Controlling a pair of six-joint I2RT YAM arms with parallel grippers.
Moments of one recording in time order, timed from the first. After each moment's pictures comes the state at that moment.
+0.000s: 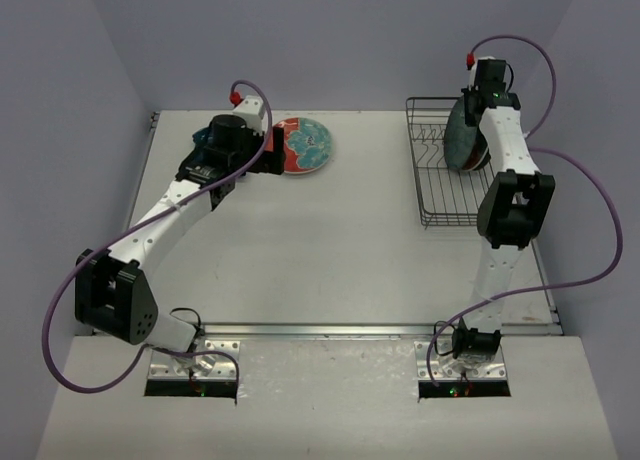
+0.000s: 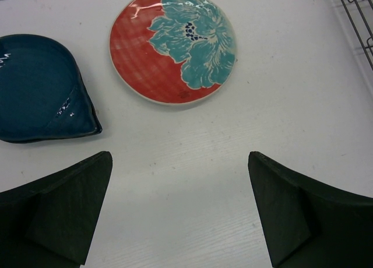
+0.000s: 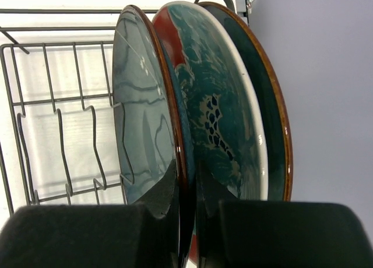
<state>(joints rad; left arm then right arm) -0.31 1.44 1.21 -0.24 -0.04 -0.12 -0.10 2.20 2.07 -0.58 0.26 -0.21</state>
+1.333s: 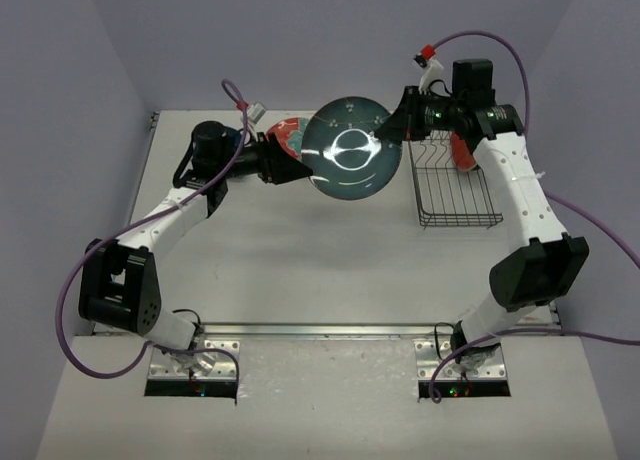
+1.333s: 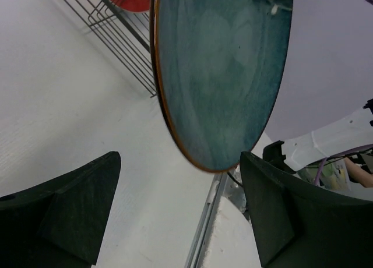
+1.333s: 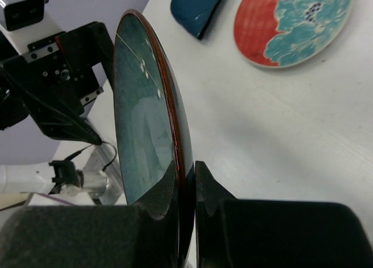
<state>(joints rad) -0.21 1.47 1.04 0.27 0.96 -0.61 0.15 1.65 1.75 -0.68 -0.75 0.20</state>
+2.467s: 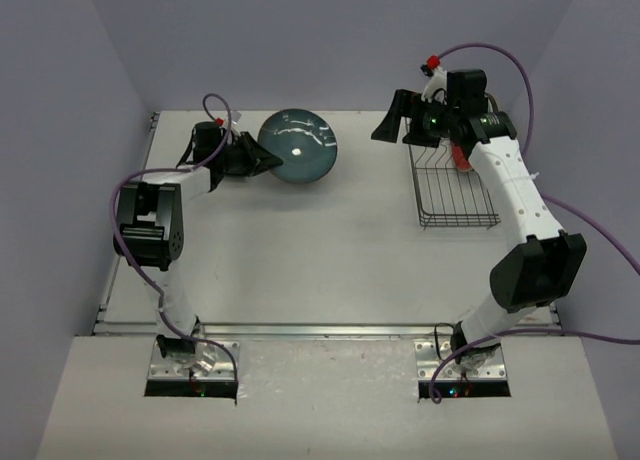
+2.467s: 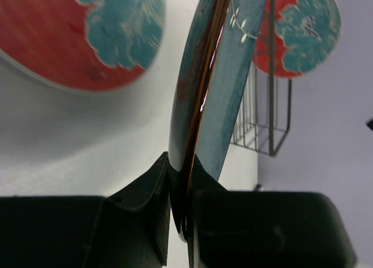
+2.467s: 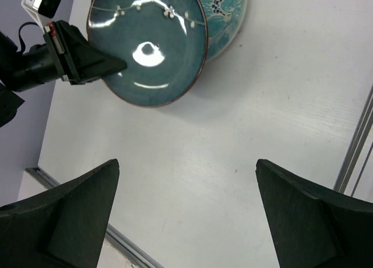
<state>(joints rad) -0.03 1.93 1.23 0.19 0.75 -0.80 0.16 1.65 1.66 -0.64 -0.45 0.29</state>
